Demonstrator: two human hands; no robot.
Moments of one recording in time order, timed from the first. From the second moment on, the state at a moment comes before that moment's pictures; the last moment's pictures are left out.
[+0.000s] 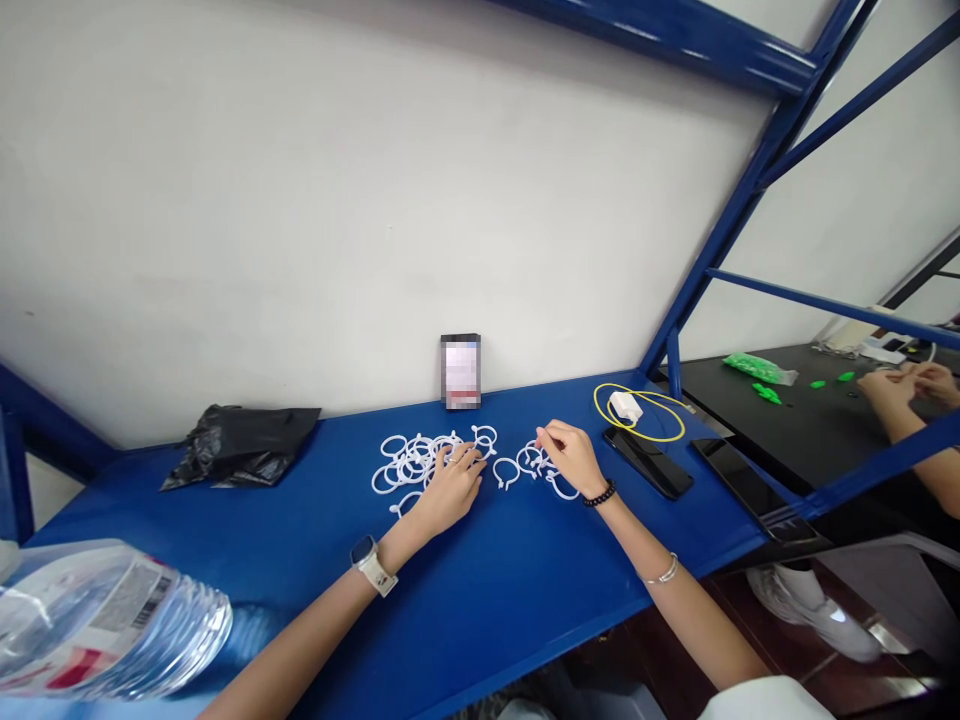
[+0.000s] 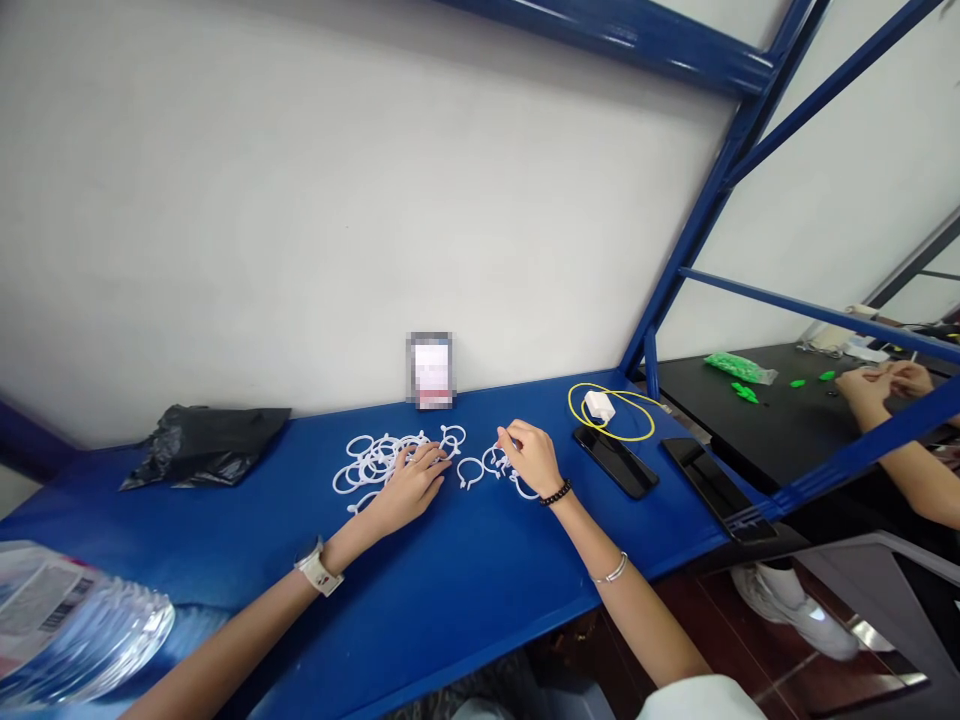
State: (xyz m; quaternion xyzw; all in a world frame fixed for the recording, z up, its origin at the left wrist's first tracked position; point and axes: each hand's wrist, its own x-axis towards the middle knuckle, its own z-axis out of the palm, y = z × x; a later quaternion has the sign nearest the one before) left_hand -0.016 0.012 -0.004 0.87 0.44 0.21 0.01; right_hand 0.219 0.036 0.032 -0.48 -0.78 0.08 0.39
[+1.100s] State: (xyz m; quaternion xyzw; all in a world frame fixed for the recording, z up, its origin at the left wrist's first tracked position) left_hand -0.005 -0.001 0.028 0.70 0.31 0.30 0.57; right_hand 0.192 0.018 0.026 -0.25 -0.73 0.58 0.26
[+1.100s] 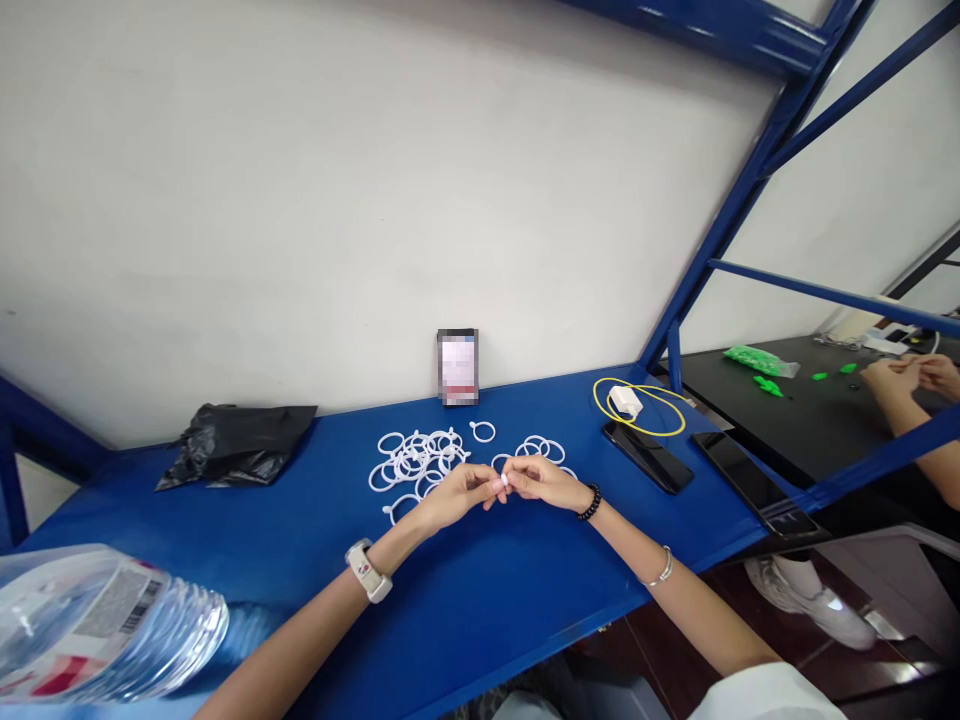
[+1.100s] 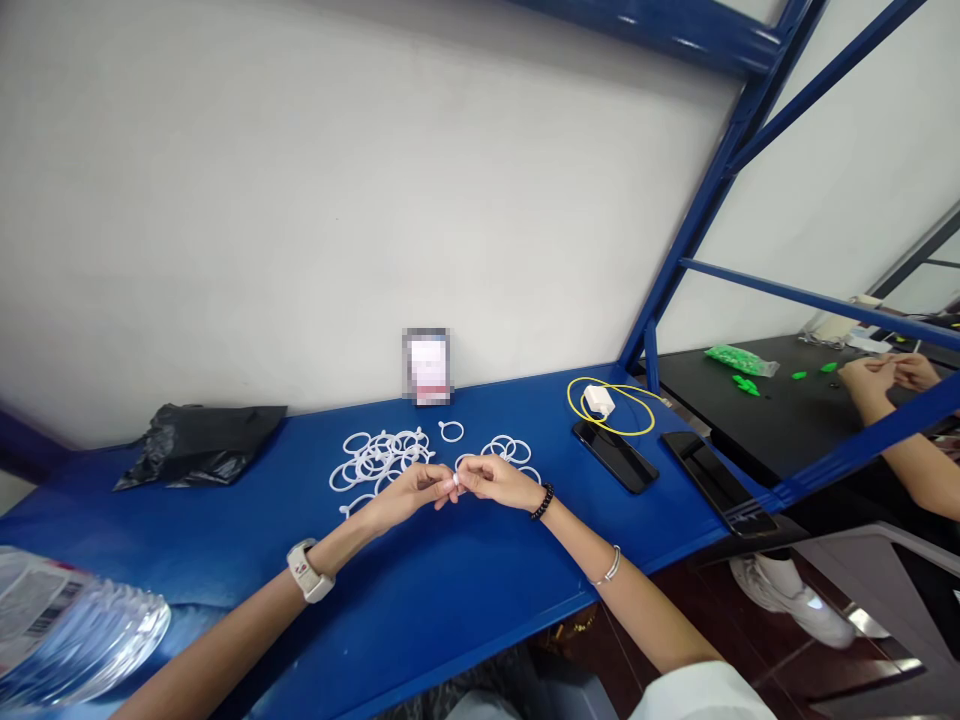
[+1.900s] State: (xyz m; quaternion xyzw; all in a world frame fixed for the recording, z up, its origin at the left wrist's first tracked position) left_hand -0.010 0.010 0.019 0.78 0.36 0.39 0.35; right_hand 0.193 0.023 0.025 -0.38 -0.63 0.53 0.42
